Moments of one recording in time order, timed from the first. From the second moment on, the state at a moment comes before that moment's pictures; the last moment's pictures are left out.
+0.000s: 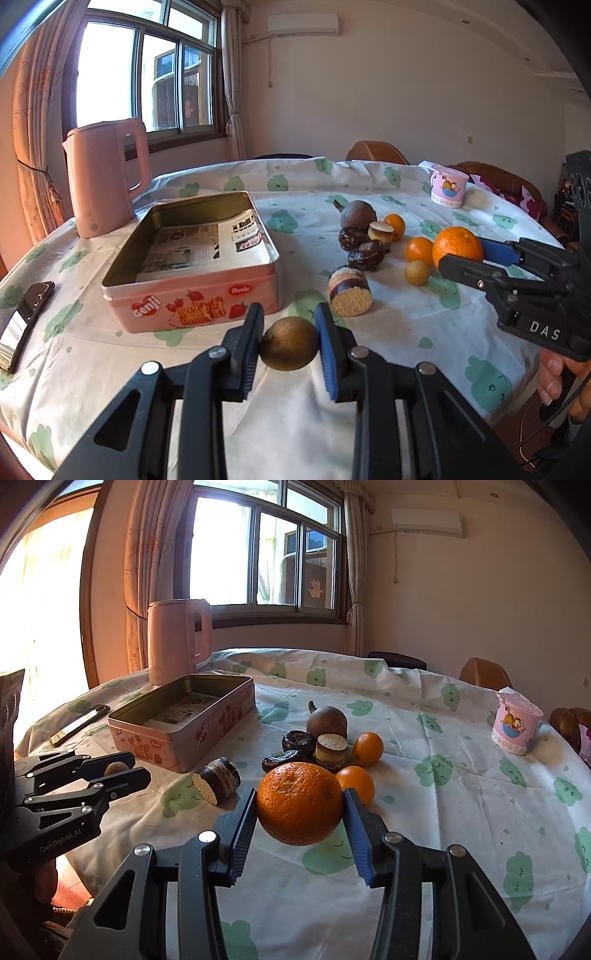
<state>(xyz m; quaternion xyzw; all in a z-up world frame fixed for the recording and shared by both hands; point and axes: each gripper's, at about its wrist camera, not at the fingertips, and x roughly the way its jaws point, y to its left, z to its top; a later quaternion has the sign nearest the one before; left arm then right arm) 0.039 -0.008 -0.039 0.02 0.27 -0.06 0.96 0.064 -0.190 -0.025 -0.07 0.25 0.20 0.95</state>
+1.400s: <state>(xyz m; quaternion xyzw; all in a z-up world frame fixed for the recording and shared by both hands) 0.129 0.076 0.002 0.03 0.25 0.04 0.97 0.139 -0.063 0.048 -0.12 0.20 0.30 0.92</state>
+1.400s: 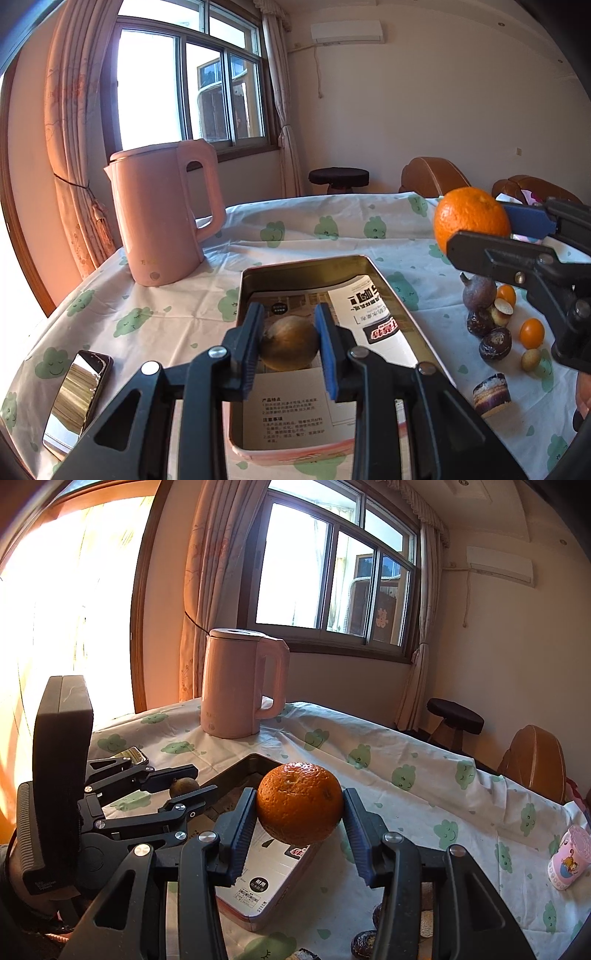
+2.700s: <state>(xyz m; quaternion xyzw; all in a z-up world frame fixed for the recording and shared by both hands) 0.177 0.092 -0.020 0.04 0.30 0.05 0.95 0.190 -0.024 -0.007 -0.12 0.28 0.29 0.91</state>
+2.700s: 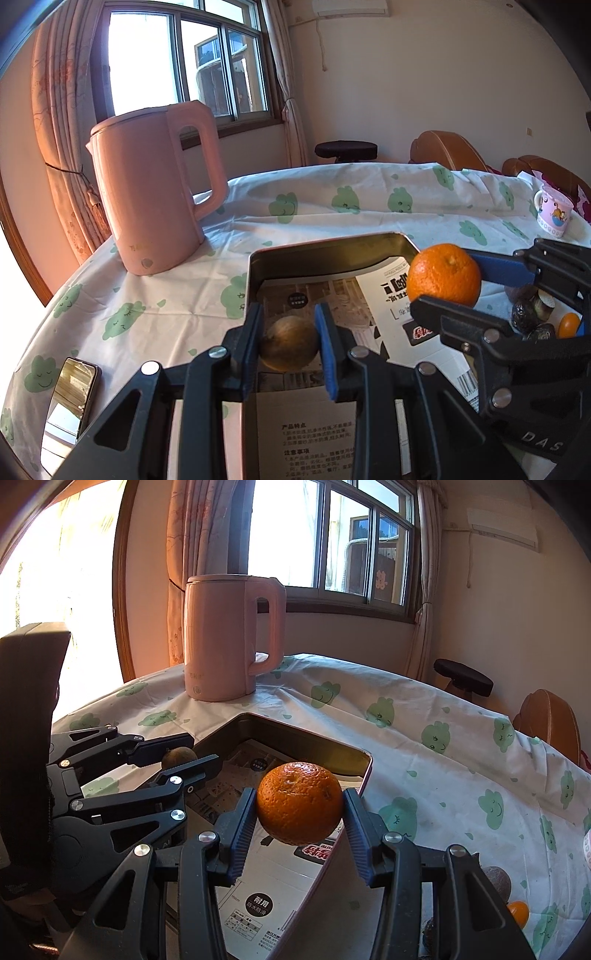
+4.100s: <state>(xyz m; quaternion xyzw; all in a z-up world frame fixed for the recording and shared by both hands) 0.174 0.106 -0.020 0.01 0.30 0.07 0.95 0.189 -0.019 -0.008 -0.13 0.30 0.28 0.90</state>
